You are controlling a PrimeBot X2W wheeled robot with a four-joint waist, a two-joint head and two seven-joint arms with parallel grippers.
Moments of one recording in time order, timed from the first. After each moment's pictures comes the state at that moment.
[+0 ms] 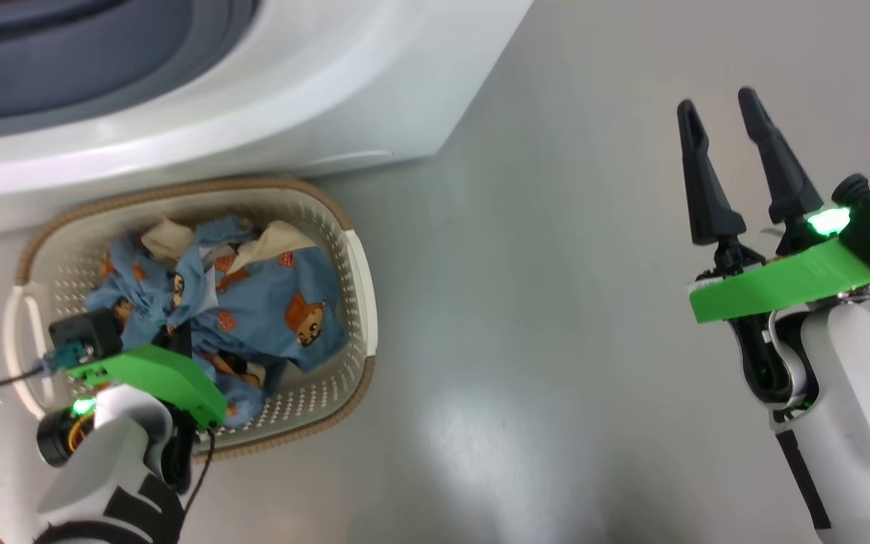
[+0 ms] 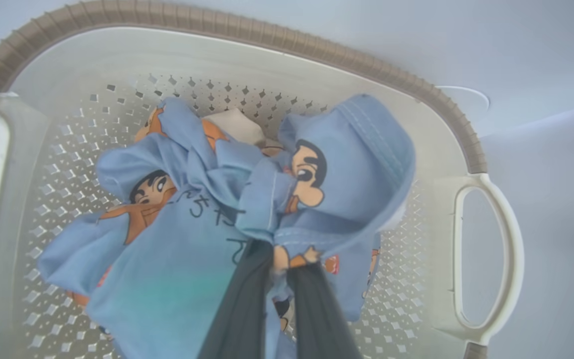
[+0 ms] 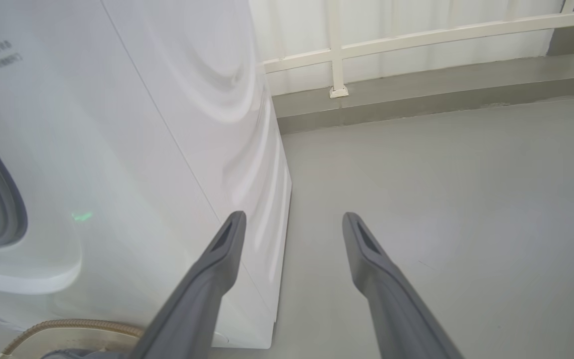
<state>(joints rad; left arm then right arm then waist) -0.81 0.17 -0.45 1.27 -0.81 -0.12 -0.24 -0.54 -0.19 0.19 0.24 0.48 0.13 -0.25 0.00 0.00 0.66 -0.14</state>
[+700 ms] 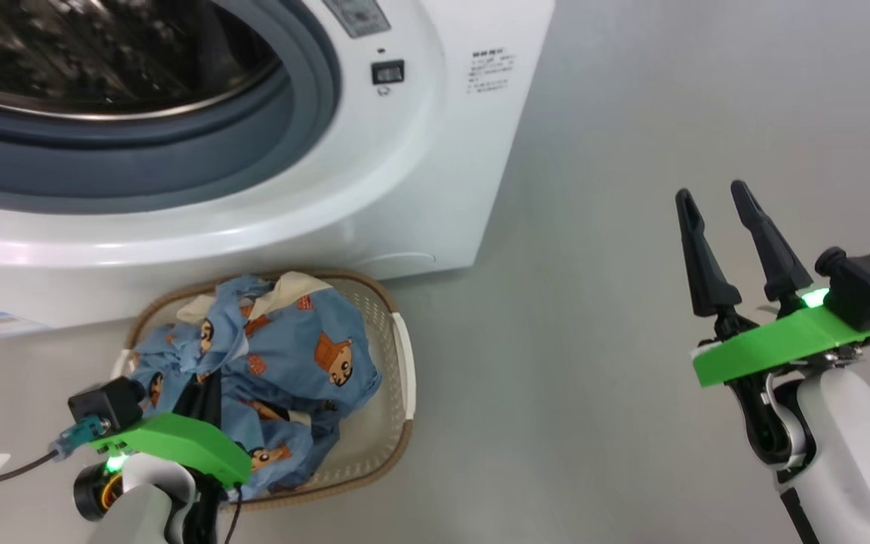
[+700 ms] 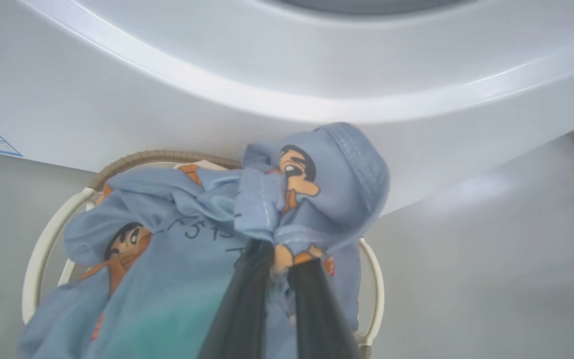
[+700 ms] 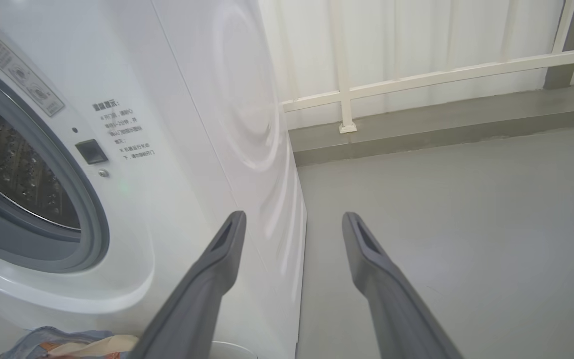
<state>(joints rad) -0.53 0.18 -0.37 0.95 -0.81 -0.13 -0.25 -0.41 -0.20 0.19 0.29 0.50 0.13 -0.25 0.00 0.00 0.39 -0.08</state>
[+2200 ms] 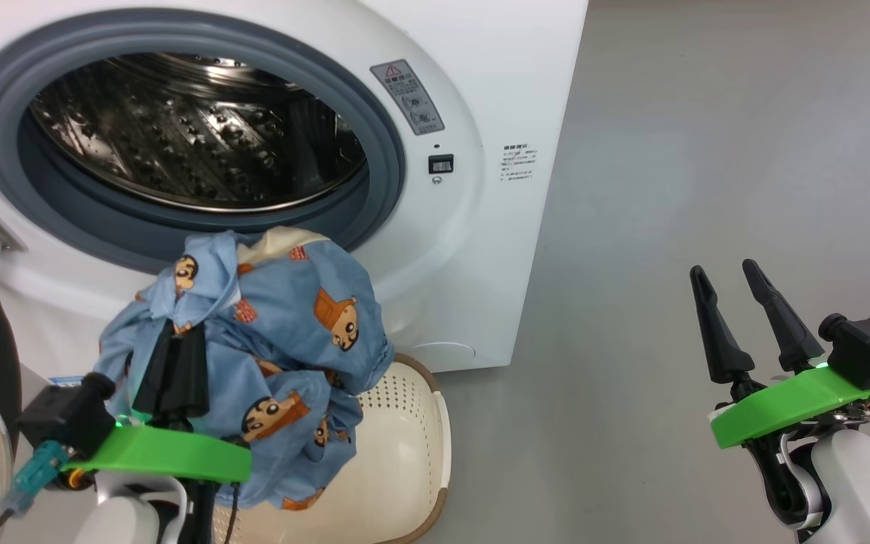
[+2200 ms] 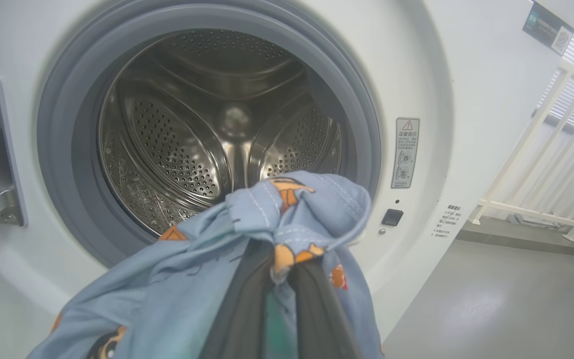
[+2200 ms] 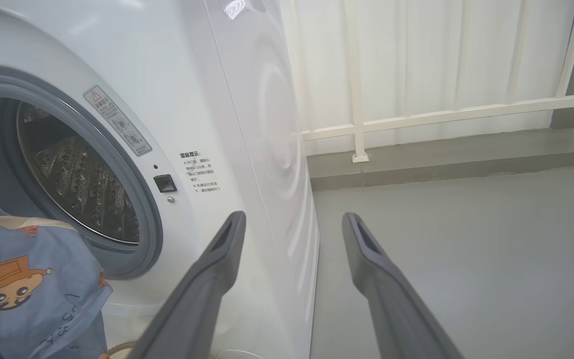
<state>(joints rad) -0.26 0.20 -0.23 0.18 -0.58 0.01 -0.21 -0.27 -0.24 0.19 0.32 0.51 0.13 -0.25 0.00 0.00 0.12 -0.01</state>
